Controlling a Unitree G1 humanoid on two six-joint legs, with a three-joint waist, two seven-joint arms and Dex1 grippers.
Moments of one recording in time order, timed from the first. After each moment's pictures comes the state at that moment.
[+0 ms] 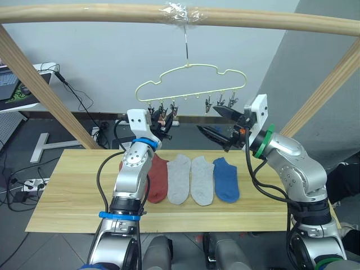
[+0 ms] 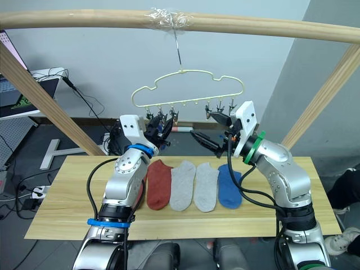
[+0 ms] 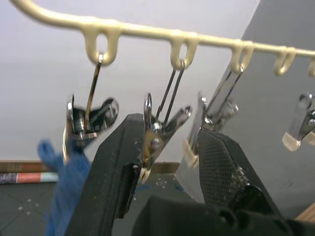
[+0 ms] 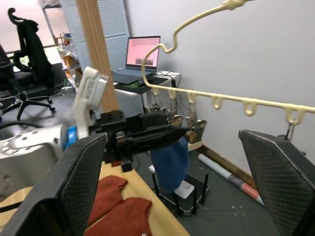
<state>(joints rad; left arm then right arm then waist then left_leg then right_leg) -0.51 0.15 0.04 0.17 -0.14 0.12 -0.21 -0.49 -0.35 0.02 -0.31 0.50 0.57 0.65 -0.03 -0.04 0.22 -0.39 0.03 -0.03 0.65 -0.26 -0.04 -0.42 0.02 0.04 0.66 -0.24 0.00</state>
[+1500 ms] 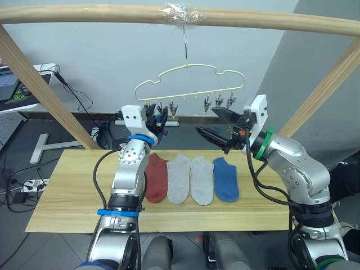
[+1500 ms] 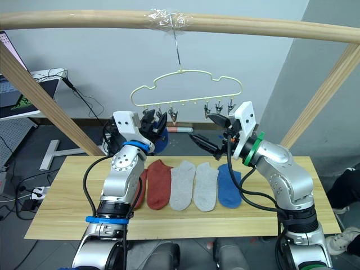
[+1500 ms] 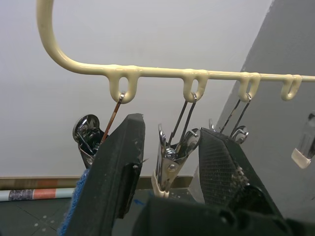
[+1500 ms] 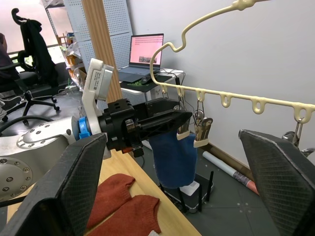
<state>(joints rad) -0.54 0.16 0.06 0.20 -0.11 0.06 -0.20 -0.50 -0.36 0.02 -0.35 0.53 0.63 0.62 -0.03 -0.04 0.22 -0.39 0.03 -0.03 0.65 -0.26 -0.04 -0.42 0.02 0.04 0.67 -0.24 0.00</state>
